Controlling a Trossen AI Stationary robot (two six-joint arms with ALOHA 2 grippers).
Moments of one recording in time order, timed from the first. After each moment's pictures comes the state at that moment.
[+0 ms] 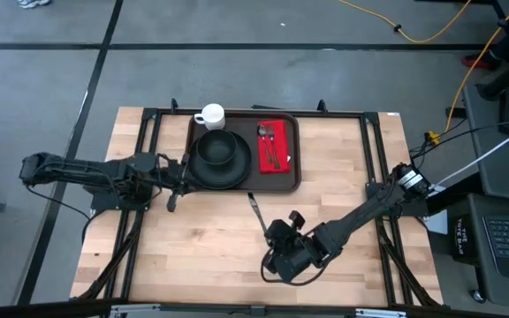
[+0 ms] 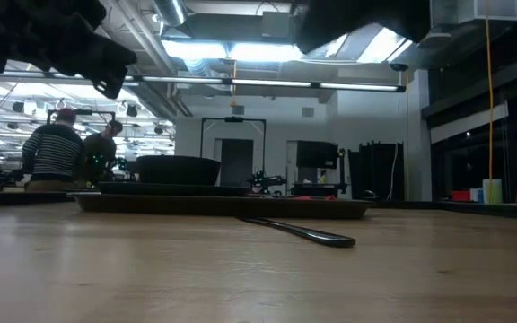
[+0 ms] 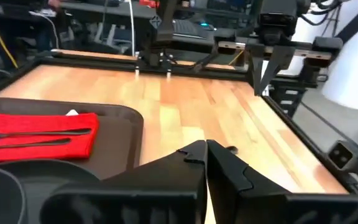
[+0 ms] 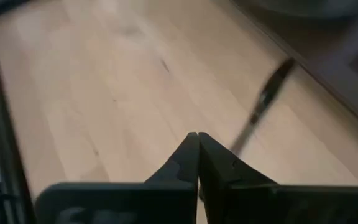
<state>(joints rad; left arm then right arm) 0.04 0.51 0.21 0.15 0.17 -0.13 0.57 1.90 1.51 -0.66 0.63 1.02</state>
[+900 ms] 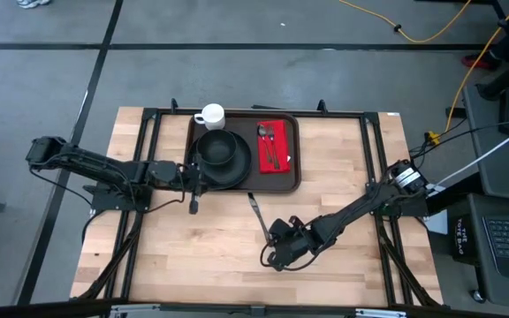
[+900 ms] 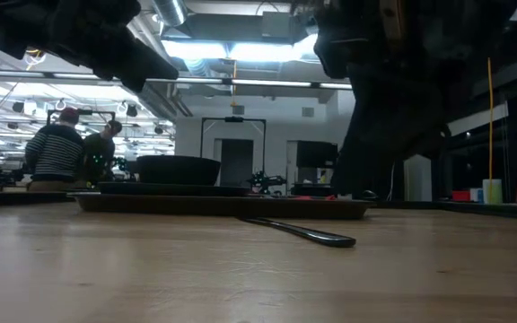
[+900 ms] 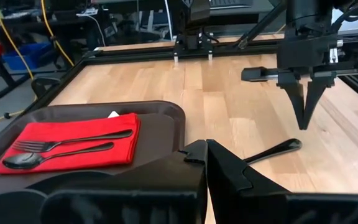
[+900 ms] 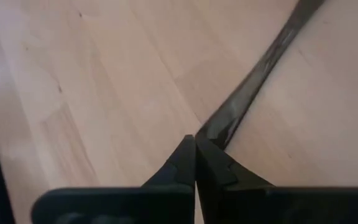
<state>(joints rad) -0.10 0.91 0.35 0.30 -0.16 0.01 0.51 1.90 1.16 -0.27 0.31 1.04</state>
